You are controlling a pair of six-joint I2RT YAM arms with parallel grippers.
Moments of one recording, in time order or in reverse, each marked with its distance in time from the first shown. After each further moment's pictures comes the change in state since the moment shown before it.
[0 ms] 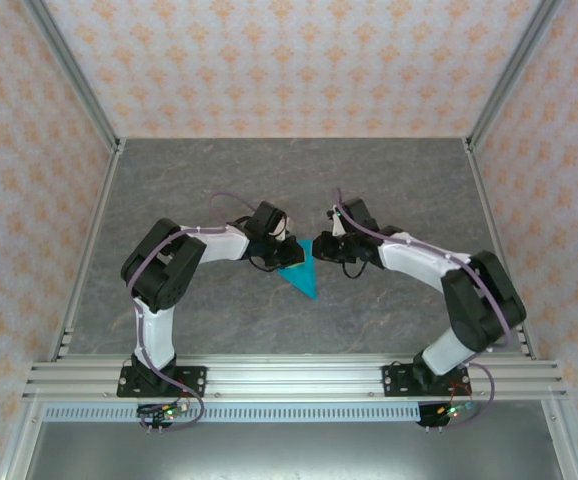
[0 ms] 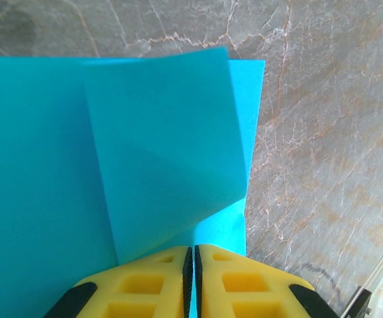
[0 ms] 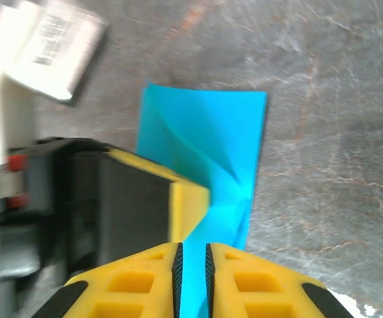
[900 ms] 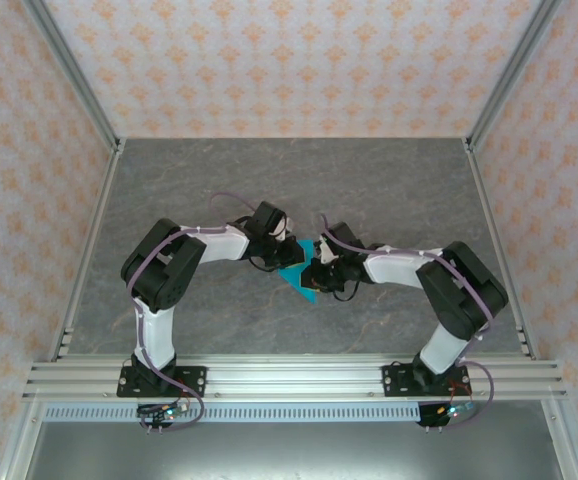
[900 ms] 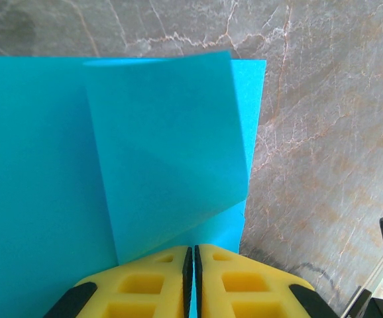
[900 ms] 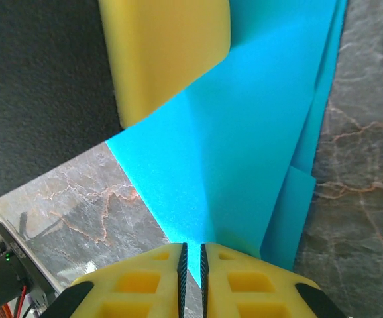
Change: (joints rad) left arm 0.000 -0.001 0.000 -0.002 0.000 0.001; right arm 0.093 0.131 -0.111 0.094 -0.180 0.149
